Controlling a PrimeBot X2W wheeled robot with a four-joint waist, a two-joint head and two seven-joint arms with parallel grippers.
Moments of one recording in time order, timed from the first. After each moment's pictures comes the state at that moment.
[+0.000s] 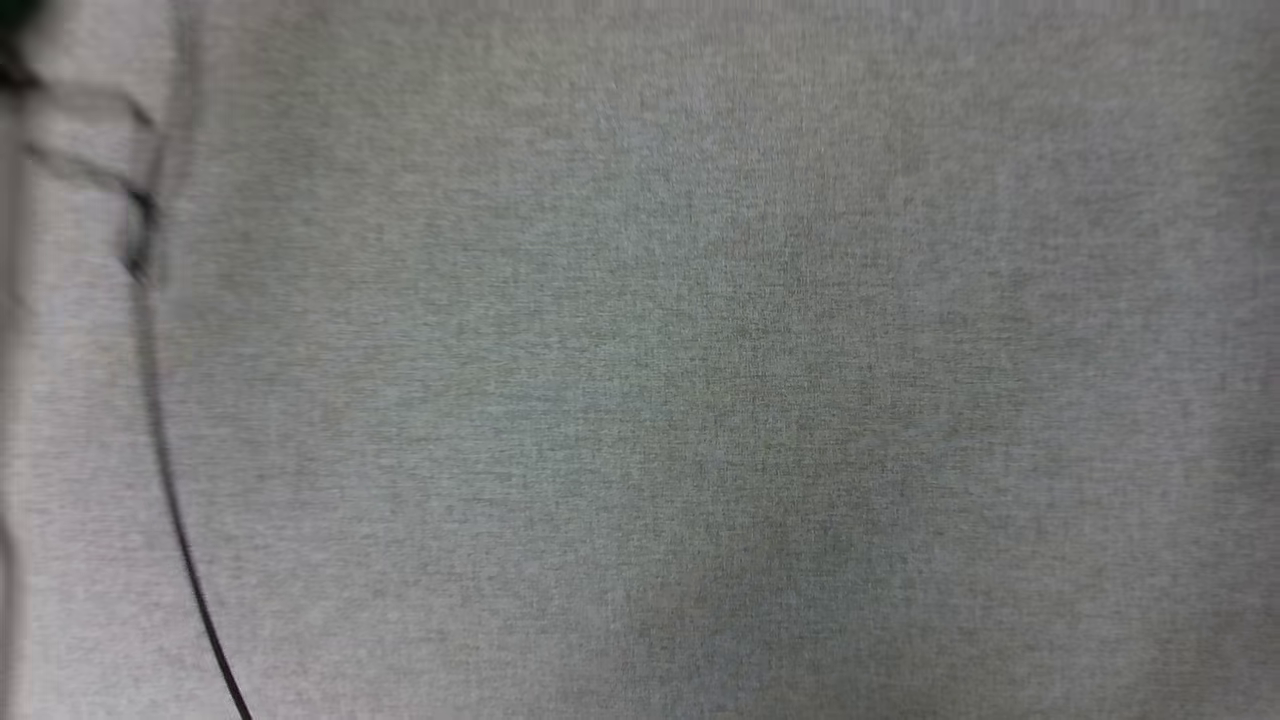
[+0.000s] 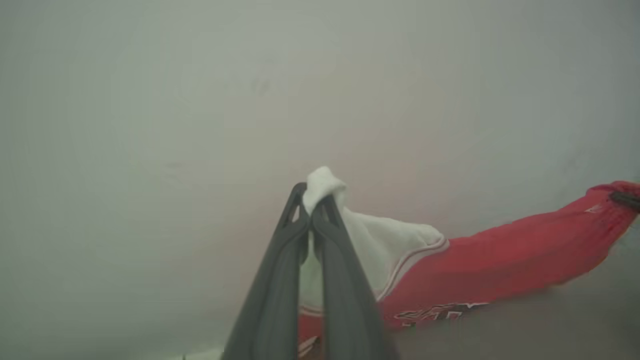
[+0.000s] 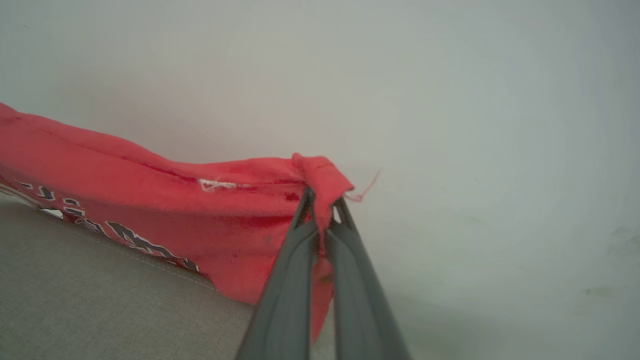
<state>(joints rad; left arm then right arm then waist) -1.34 0.52 -0.45 0.49 -0.74 -0.13 -0.26 -1.31 -0.38 0.21 0.61 0.21 0.13 -0.05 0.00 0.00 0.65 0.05</state>
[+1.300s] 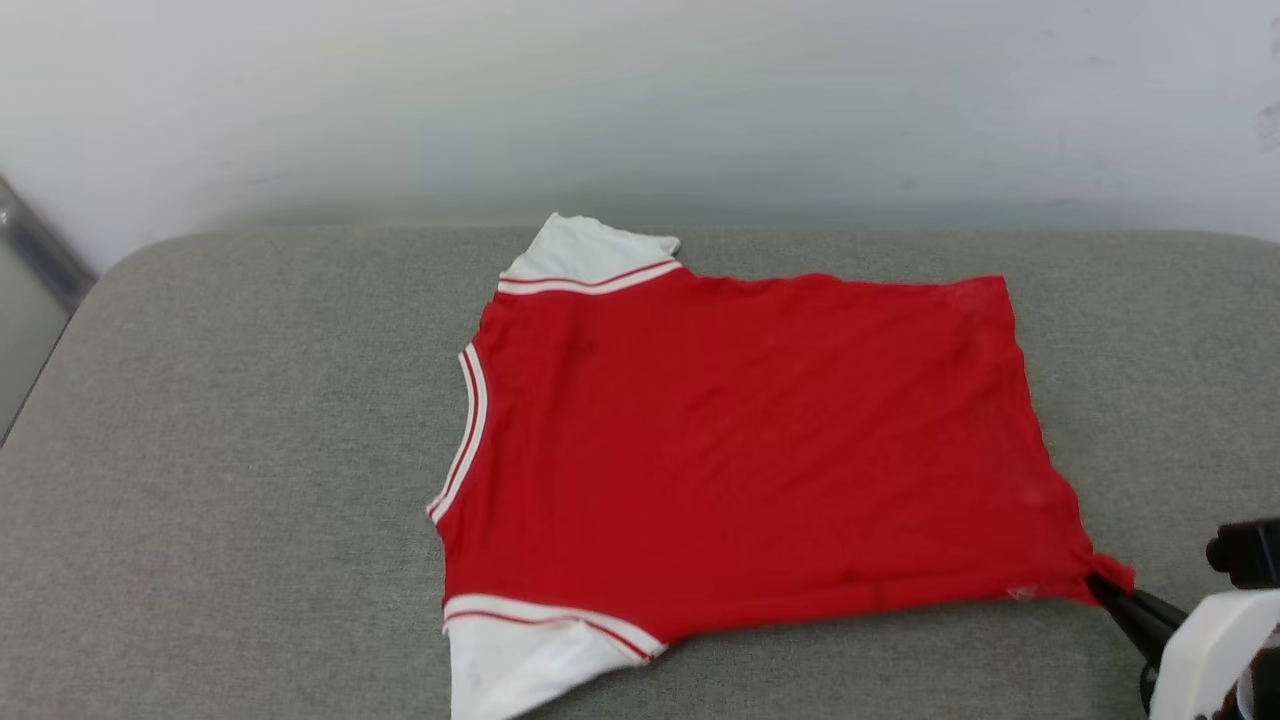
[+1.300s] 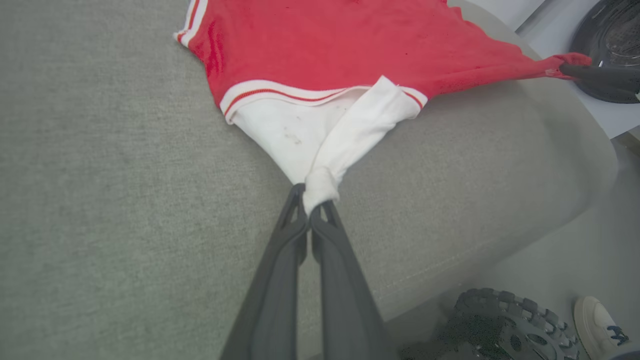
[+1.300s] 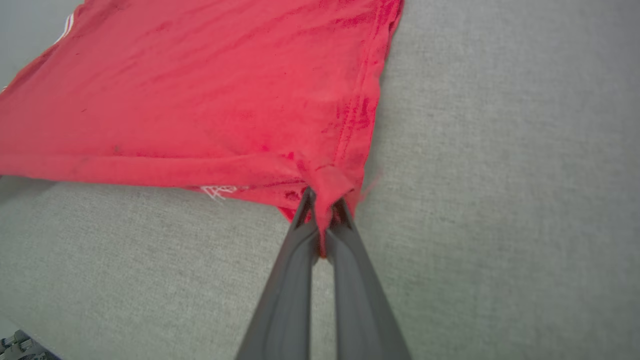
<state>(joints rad) 0.22 0.61 -0.46 -0.07 -0.75 -0.06 -0.08 -0.17 -0.64 0.42 0.34 0.82 0.13 0.14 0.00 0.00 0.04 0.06</state>
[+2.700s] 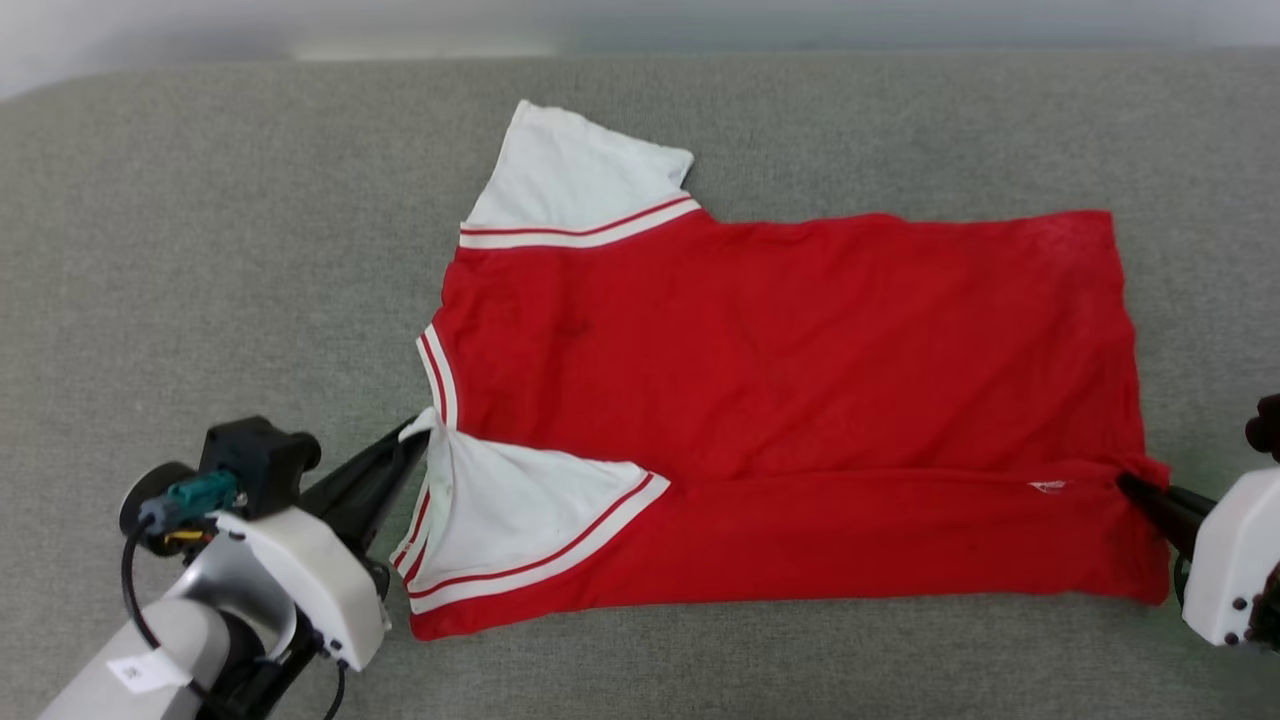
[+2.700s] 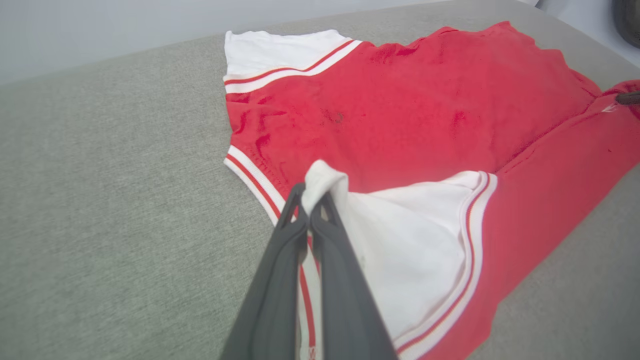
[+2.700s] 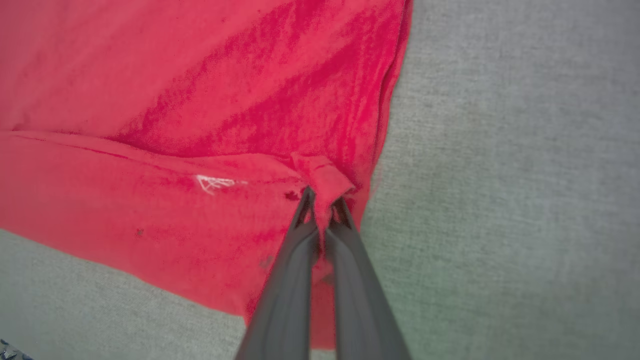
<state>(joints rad) -0.24 0.65 -0.47 -0.03 -0.67 -0.10 0.04 -0.15 -0.55 0.08 0.04 0.70 0.13 0.60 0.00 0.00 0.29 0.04</state>
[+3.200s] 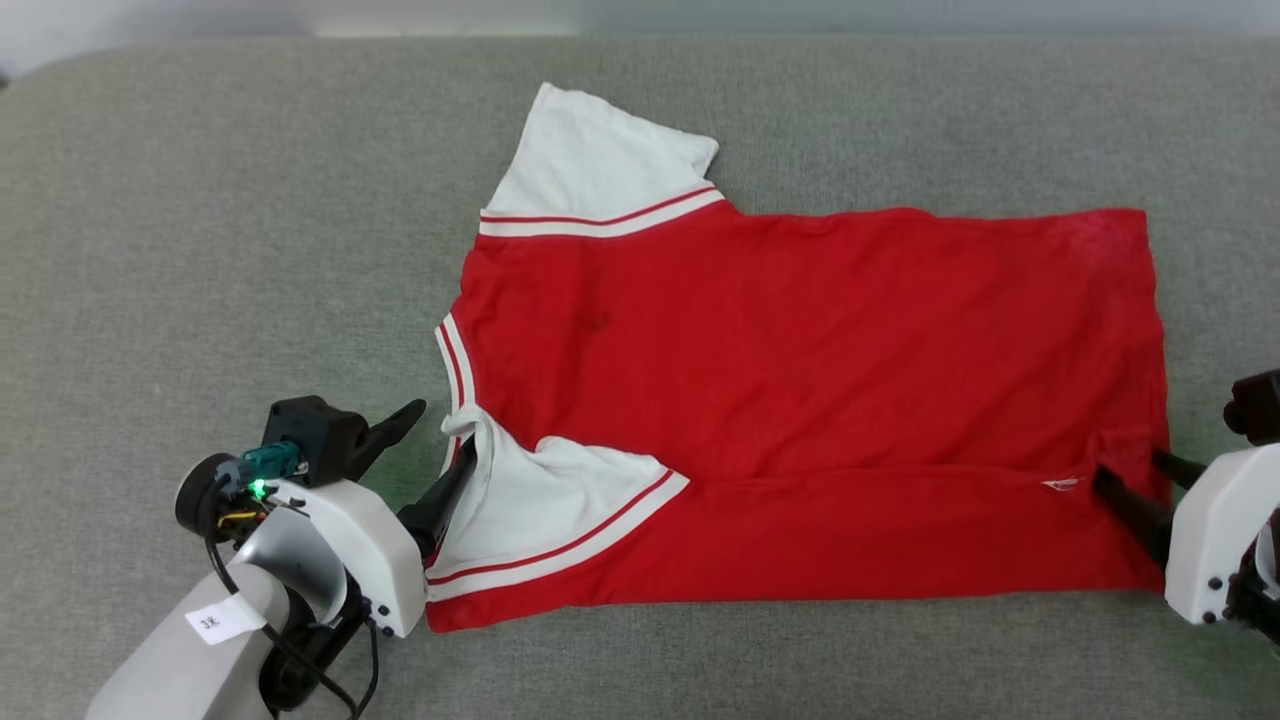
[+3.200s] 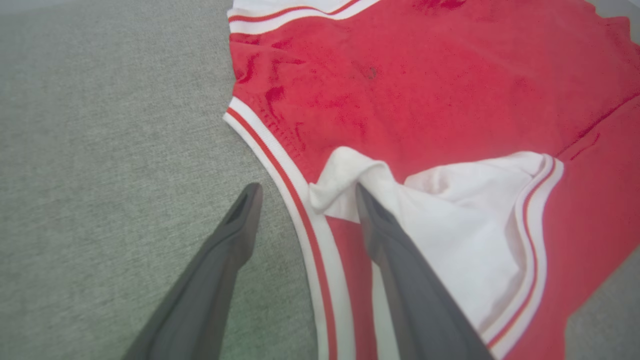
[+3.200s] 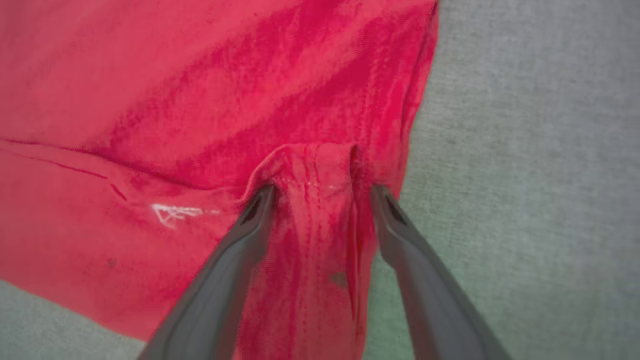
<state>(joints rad) -0.39 0.55 -0.57 0.23 -0.66 -0.12 0.01 -0.24 -0.53 0.12 0.16 0.60 0.13 0.57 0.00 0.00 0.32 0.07</state>
